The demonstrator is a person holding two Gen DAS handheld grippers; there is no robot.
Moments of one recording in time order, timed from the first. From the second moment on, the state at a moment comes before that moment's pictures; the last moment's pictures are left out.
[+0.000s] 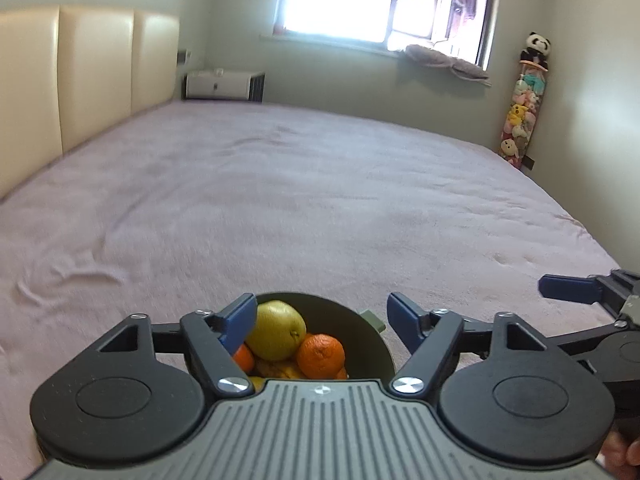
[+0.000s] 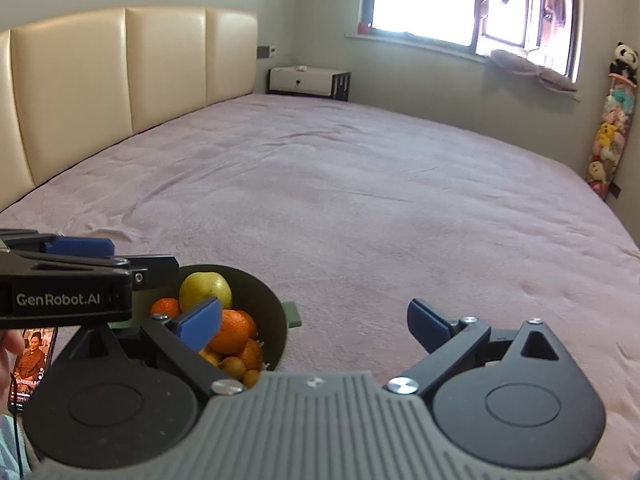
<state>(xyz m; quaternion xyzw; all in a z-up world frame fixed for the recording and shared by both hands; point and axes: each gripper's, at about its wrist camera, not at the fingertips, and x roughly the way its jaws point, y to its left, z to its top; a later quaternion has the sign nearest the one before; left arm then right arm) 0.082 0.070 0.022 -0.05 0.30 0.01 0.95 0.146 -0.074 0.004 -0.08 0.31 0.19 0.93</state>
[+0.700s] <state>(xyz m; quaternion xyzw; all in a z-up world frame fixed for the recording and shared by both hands) 0.024 0.004 0.010 0.07 0.28 0.01 0.96 0.040 -0.130 0.007 -0.08 0.28 0.11 0.95</state>
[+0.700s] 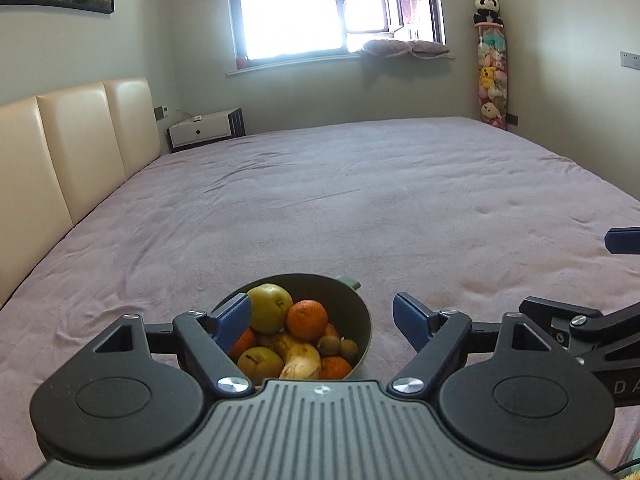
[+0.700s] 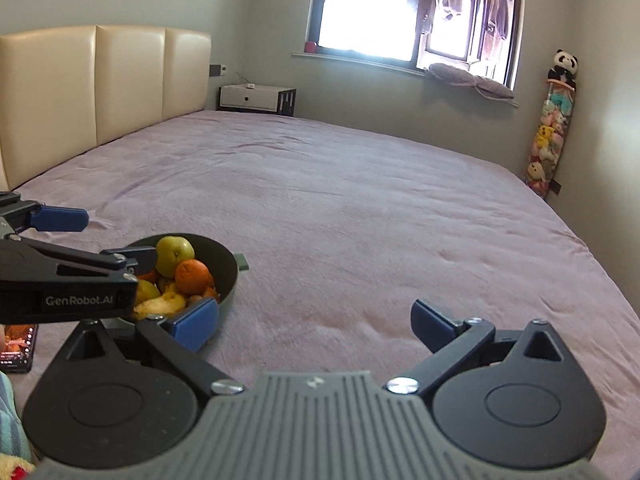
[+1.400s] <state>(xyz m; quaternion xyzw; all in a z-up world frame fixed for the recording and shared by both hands) 0.049 0.001 -0.044 0.01 0.43 0.02 0.90 0.071 -0.149 -0.043 -0.04 0.37 0.07 0.92</state>
